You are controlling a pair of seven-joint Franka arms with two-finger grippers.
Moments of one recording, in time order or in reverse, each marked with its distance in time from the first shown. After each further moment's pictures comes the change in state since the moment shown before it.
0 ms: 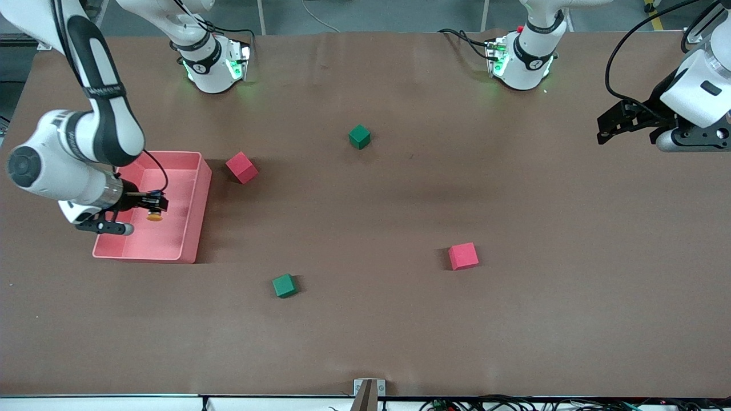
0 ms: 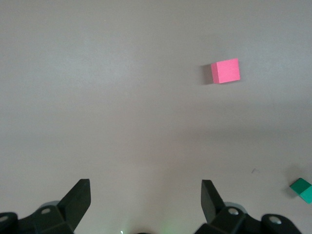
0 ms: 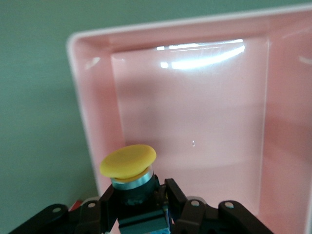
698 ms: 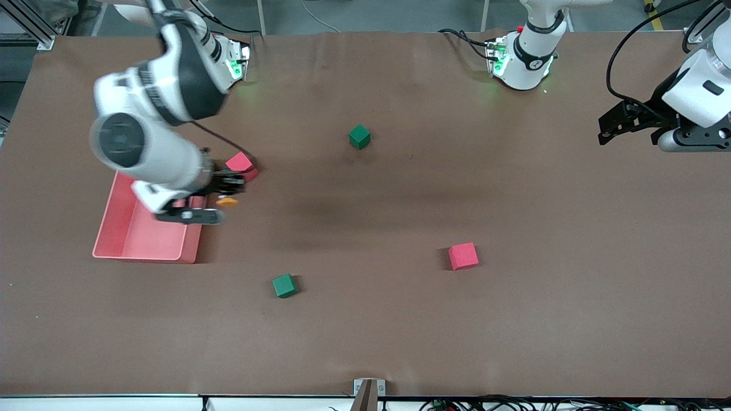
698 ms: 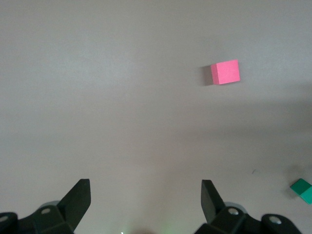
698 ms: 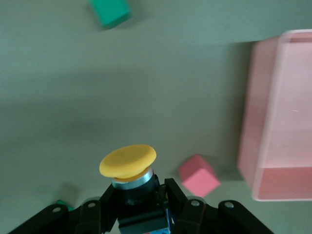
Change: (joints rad) left arm 0.000 0.000 0.001 0.001 0.000 0.003 0.005; right arm 0.483 0.128 0.014 0.440 -0.001 -0.339 0.444
